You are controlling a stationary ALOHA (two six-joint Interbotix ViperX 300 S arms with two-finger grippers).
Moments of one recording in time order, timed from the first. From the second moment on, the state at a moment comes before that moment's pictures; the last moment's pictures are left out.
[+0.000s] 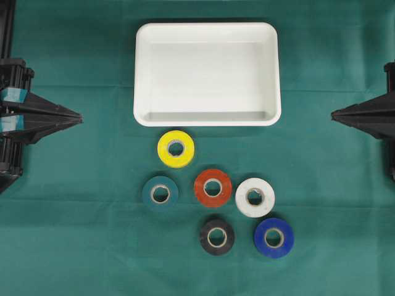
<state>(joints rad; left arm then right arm) 0.00 -0.96 1.17 0.00 -0.29 0.00 0.00 -0.97 1.17 0.00 -0.29 0.00</state>
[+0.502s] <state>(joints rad) 0.00 -0.96 1.16 0.00 -0.22 0.00 0.00 -0.96 1.14 0.00 -0.18 0.00</state>
